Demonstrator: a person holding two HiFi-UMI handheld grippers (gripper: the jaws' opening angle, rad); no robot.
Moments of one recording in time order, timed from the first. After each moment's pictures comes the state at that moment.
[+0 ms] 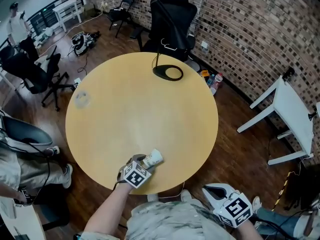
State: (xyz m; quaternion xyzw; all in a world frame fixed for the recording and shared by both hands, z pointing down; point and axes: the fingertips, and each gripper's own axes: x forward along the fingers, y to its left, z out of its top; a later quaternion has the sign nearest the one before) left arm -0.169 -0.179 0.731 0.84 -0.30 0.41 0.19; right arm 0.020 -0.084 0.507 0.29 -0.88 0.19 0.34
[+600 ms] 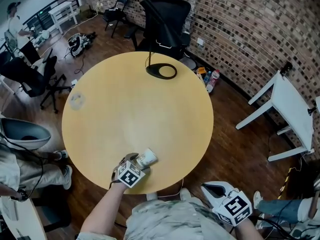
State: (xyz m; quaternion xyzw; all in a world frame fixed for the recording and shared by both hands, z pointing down) left arm -0.171 -0.177 0.733 0.83 -0.30 0.43 0.19; right arm 0.045 -0.090 0.505 0.29 -0.88 0.19 0.33
